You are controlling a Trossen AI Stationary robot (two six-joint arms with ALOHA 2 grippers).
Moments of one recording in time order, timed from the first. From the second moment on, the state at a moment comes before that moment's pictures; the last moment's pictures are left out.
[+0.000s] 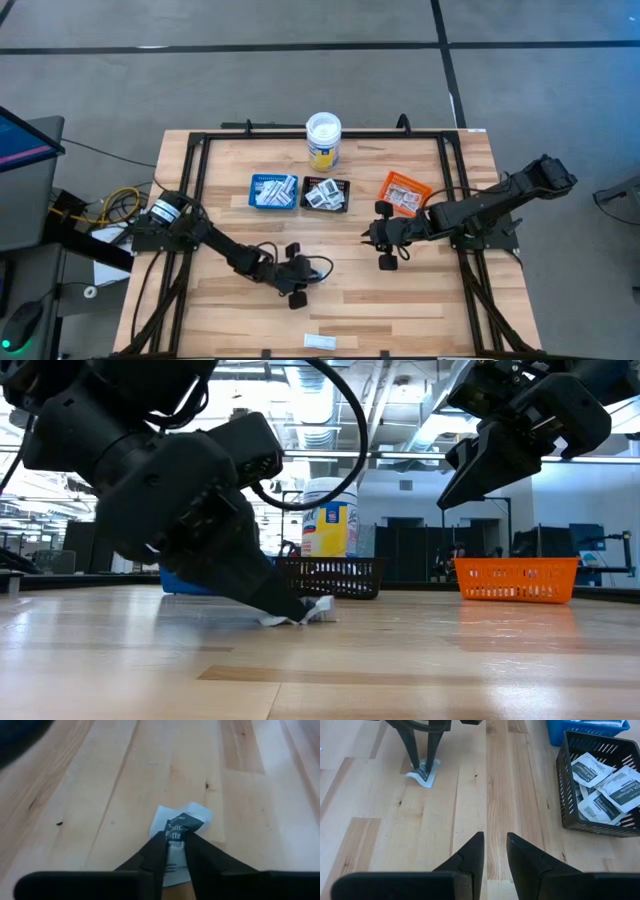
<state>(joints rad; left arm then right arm) -0.49 1.80 0.82 0.39 -0.41 -0.41 0.28 1.28 0.64 -0.12 0.26 0.12</state>
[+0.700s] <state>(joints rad) -0.12 1.56 0.82 0.55 -0.55 0.03 0.30 1.28 0.62 -0.11 0.26 0.29</state>
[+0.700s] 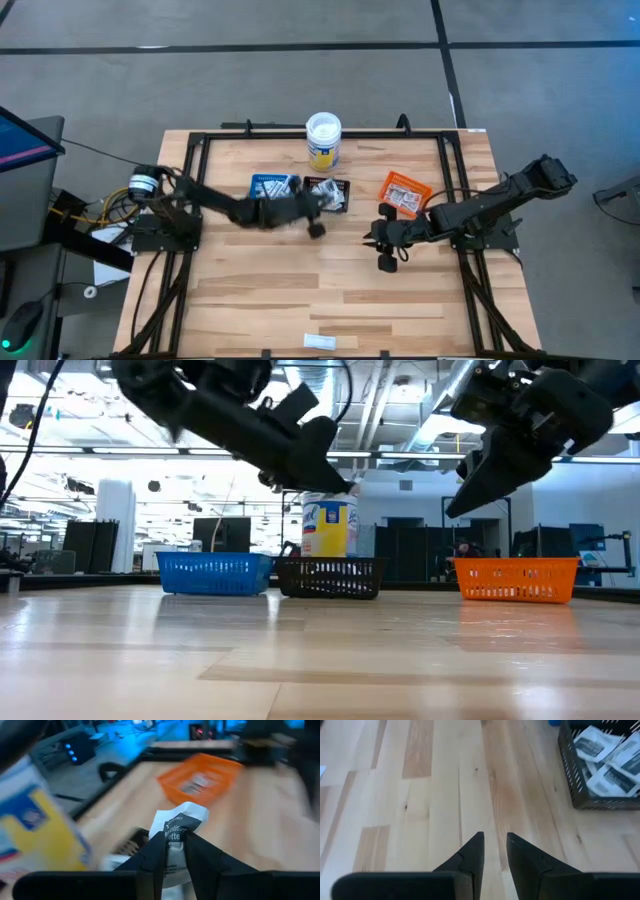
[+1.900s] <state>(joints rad) -0.57 1.73 0.82 0.66 -0.25 -0.28 0.30 1.28 0.61 -0.12 0.26 0.29</state>
